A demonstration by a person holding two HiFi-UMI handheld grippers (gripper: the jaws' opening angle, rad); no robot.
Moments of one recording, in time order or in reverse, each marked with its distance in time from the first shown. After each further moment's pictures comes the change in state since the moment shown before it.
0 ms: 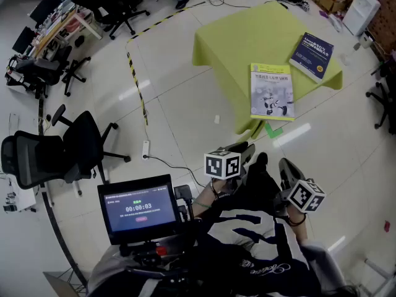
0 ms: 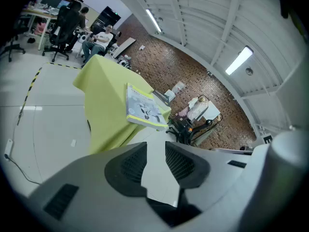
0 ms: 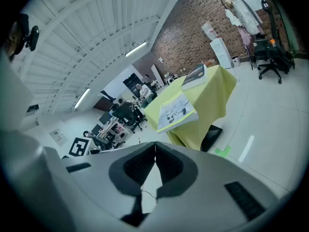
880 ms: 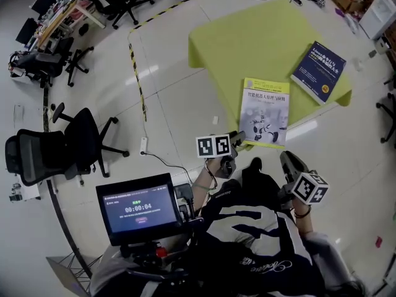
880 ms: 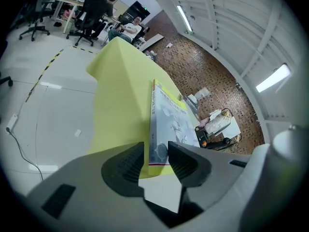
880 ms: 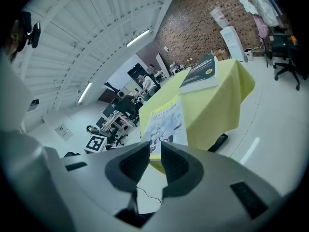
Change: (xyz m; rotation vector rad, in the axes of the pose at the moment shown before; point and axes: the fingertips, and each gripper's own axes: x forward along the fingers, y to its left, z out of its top) left arm 0.133 0.093 0.095 -0.243 0.009 0.135; right arm 0.102 -0.092 0.117 -0.037 0.111 0.064
